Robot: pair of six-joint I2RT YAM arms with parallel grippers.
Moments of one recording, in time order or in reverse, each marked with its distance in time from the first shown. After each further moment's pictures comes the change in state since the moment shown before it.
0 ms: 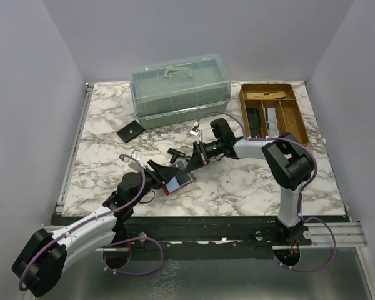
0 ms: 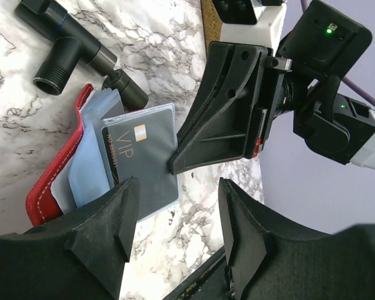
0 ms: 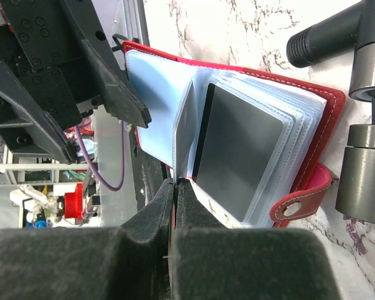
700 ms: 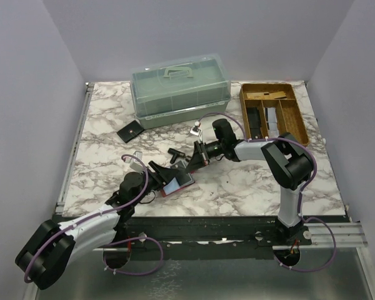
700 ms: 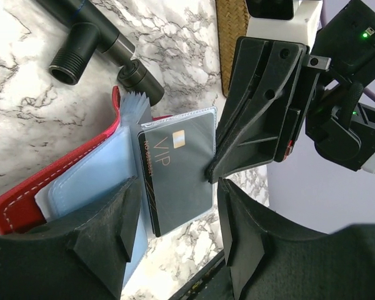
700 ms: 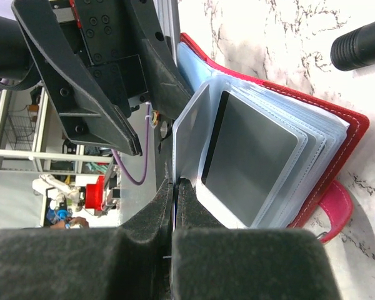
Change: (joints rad) left arm 0.018 0.097 -0.024 0.082 0.024 -0.017; right arm -0.002 0.001 -0.048 0.177 -0.094 0.134
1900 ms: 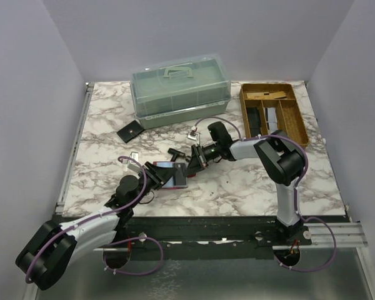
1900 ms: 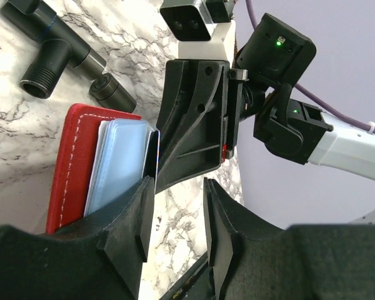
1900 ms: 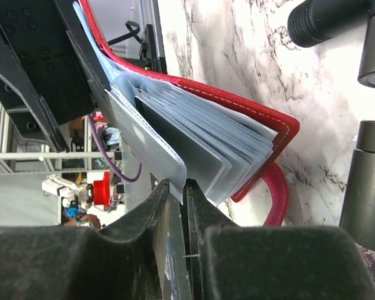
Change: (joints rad) left arm 0.009 0.001 -0.050 0.163 0.024 -0.055; right arm 0.011 0.089 0.055 -0.111 0.007 -0.055
